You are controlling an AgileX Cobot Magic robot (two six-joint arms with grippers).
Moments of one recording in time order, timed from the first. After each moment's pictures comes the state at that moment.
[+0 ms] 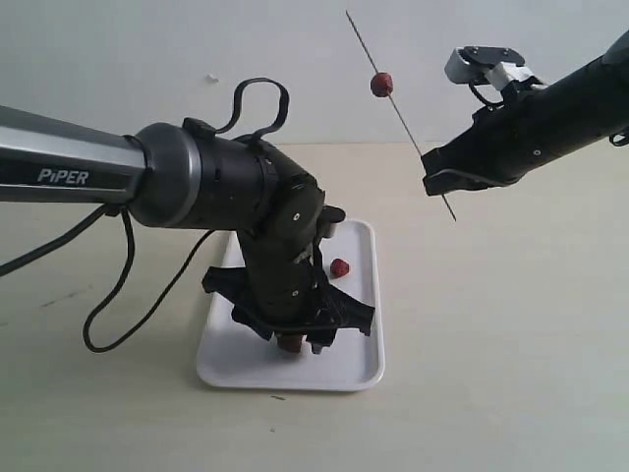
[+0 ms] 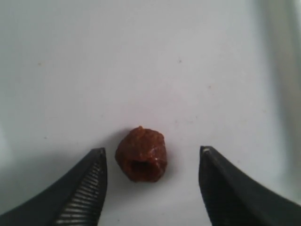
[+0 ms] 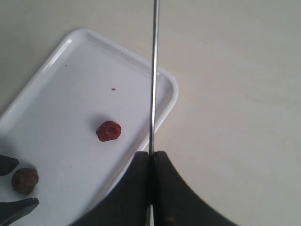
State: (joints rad) left arm -0.83 2.12 -1.43 0.10 0.80 -0.54; right arm -0.02 1.82 -1.19 0.86 0.66 -0.93
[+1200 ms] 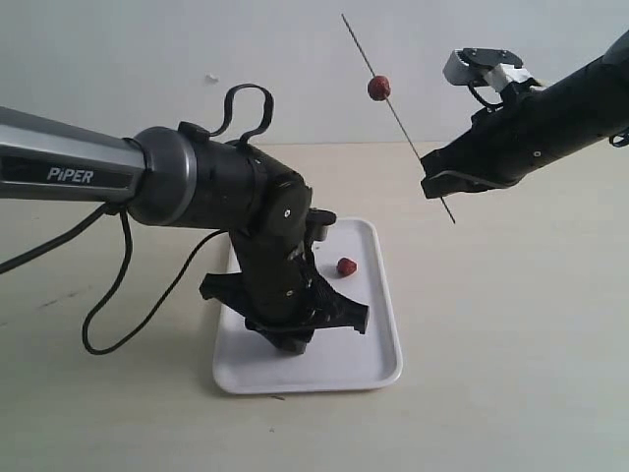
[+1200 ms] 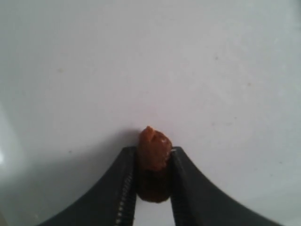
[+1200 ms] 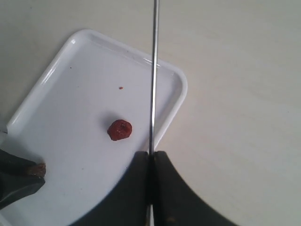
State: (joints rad) left arm -0.79 2.15 -1.43 0.02 0.78 -0.48; right arm -0.02 1.82 -1.19 0.86 0.68 -0.93
